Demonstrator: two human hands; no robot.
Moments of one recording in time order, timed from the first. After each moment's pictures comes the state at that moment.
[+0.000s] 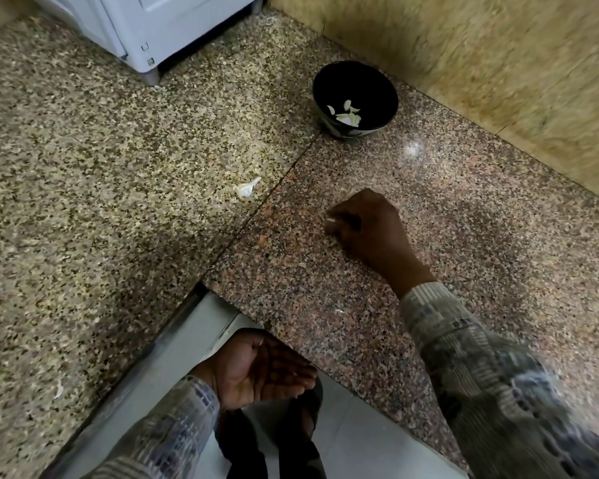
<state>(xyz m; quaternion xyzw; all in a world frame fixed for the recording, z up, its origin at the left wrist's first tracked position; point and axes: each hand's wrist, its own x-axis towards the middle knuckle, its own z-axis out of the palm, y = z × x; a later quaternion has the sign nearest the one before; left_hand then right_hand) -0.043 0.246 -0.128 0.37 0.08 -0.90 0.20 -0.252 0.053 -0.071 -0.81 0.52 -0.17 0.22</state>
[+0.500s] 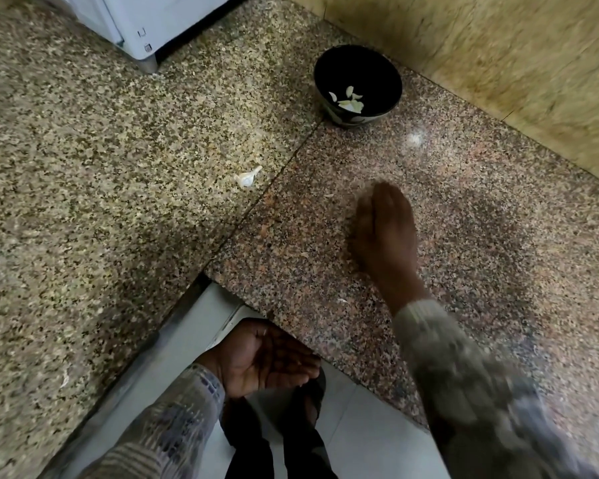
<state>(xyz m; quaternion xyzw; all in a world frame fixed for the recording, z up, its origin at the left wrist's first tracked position) -0.043 0.245 -0.136 0.39 0.08 -0.90 0.19 -0.248 0.085 -0.084 -0.72 0.66 -0.18 0.11</state>
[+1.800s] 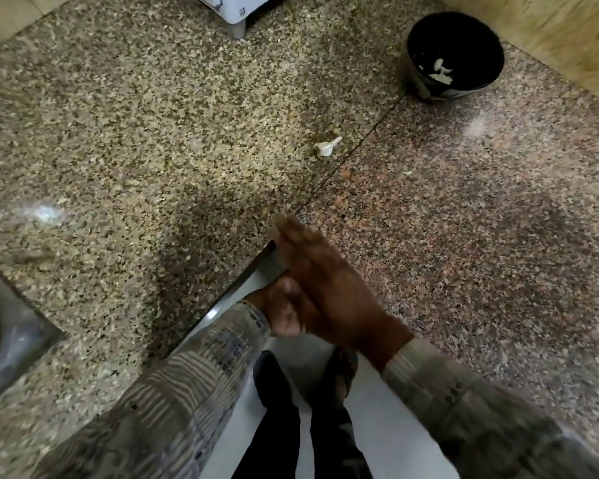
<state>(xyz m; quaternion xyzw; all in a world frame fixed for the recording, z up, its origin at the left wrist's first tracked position) -0.037 0.260 -0.132 0.30 -0.31 -0.59 0.68 -0.127 0.207 -0.085 -0.91 0.28 -0.16 0.27</state>
